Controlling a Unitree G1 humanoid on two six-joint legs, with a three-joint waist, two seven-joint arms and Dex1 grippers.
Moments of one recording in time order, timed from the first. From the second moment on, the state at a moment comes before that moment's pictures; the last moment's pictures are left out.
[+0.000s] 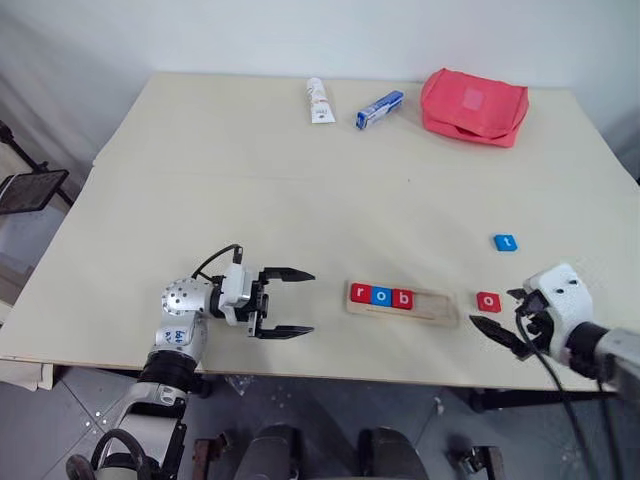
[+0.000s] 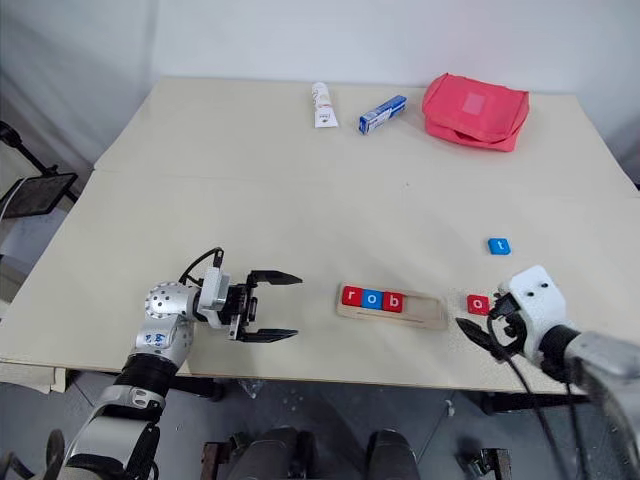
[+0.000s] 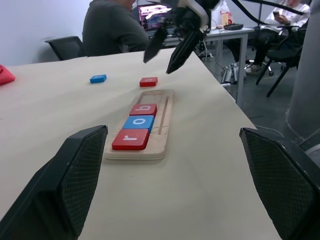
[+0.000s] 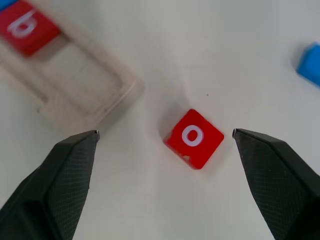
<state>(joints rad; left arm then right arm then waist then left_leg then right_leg) -0.51 0.35 -0.05 0.53 -0.41 -0.39 -1.48 0.08 -1.00 -0.32 -0.41 0.42 0.75 0.78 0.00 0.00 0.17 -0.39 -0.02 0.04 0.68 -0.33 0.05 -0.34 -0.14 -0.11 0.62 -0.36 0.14</state>
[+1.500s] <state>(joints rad) -0.42 0.36 -0.05 0.42 -0.41 -0.38 -1.43 -0.36 -1.12 0.04 -0.25 0.25 0.65 1.23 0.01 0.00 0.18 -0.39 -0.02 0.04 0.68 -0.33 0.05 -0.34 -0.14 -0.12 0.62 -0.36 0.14</state>
